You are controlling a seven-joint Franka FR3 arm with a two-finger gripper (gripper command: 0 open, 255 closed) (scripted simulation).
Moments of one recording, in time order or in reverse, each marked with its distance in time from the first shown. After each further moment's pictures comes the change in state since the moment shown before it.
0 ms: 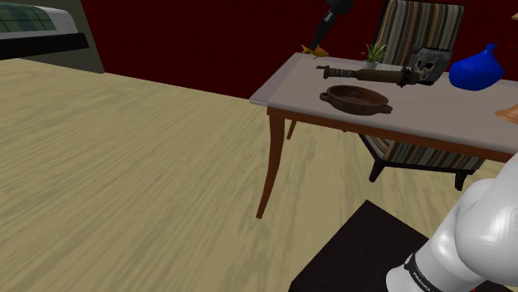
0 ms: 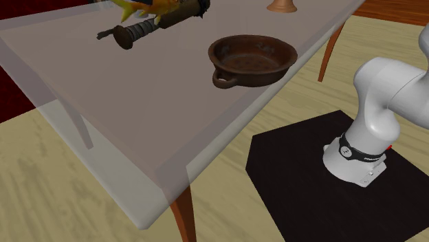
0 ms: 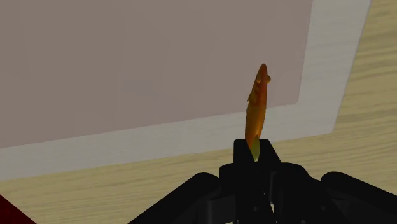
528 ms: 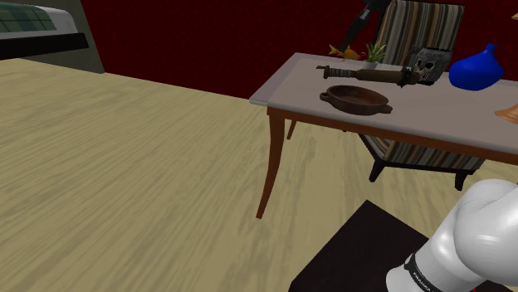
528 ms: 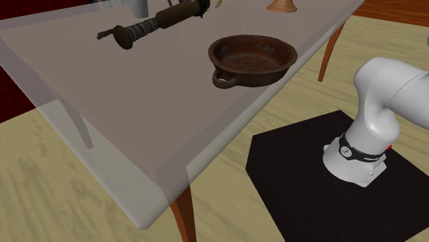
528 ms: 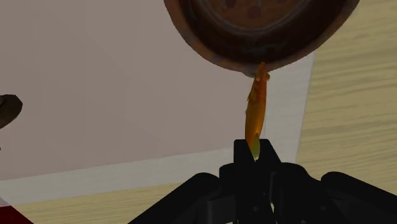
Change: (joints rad) arm -0.020 -0.293 0.017 -0.256 -0.096 -0.019 0.004
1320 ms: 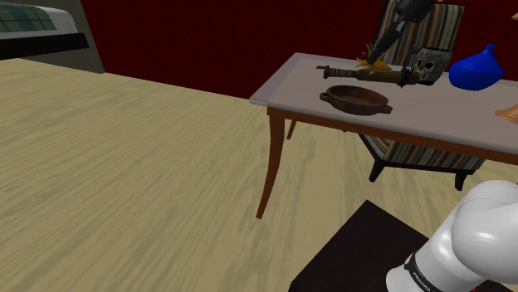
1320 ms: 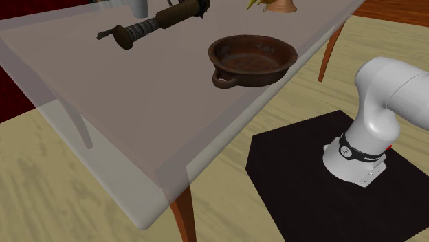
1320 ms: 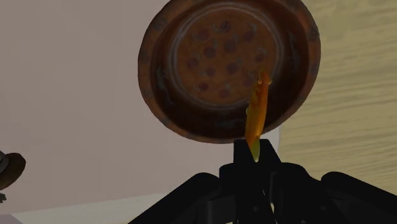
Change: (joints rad) arm -0.056 -0.266 0.013 -0.249 -0.070 -0.015 -0.017
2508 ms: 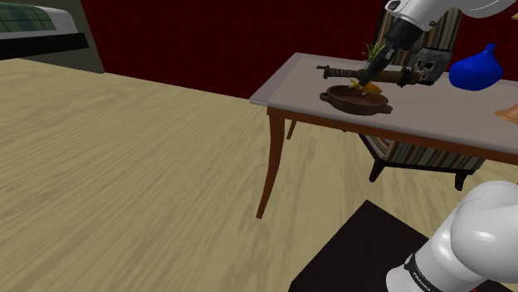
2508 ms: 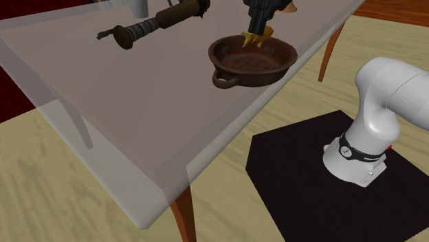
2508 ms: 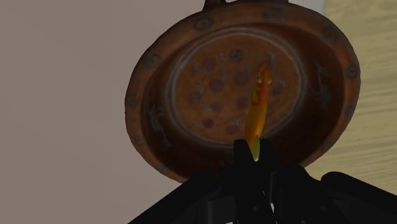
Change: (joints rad) arm -0.019 -0.059 -0.001 -0.206 -0.012 0.144 -0.028
